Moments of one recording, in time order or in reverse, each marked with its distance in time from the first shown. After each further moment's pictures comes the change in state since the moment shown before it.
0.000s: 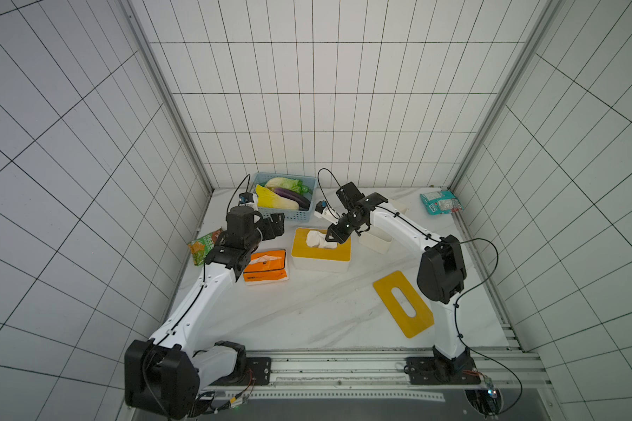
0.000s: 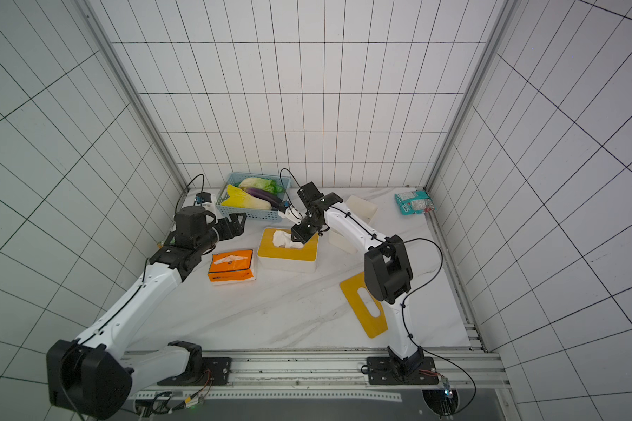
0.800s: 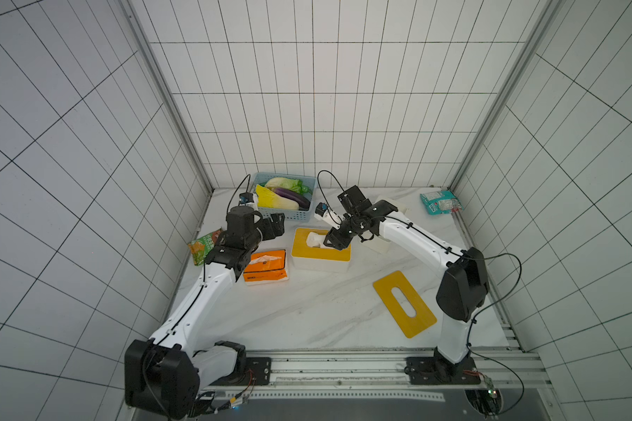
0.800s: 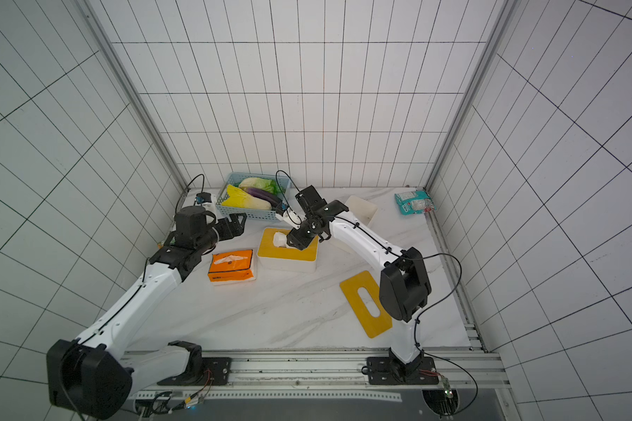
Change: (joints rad) left arm 0.000 0.001 0.000 -0.001 0.002 0.000; right arm 0.058 -0.243 -0.228 0.140 0.125 0.005
